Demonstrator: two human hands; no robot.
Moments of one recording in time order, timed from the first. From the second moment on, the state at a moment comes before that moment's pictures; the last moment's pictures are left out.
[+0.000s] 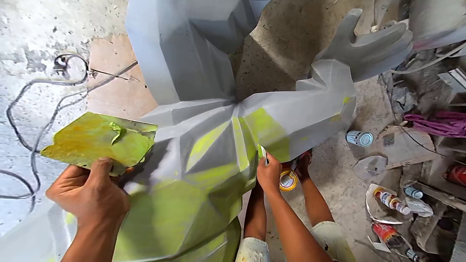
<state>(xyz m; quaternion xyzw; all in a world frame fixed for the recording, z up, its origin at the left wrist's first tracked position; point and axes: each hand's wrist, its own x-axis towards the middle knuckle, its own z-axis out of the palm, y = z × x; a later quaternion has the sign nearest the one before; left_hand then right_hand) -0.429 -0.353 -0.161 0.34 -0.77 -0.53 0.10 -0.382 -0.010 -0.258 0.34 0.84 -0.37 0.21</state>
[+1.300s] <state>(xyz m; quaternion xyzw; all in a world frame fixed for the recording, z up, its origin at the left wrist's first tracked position) -0.434 -0.351 -0.159 0.31 -0.79 -0.53 0.10 -0.380 0.051 -0.267 -0.05 0.83 -0.33 0.44</state>
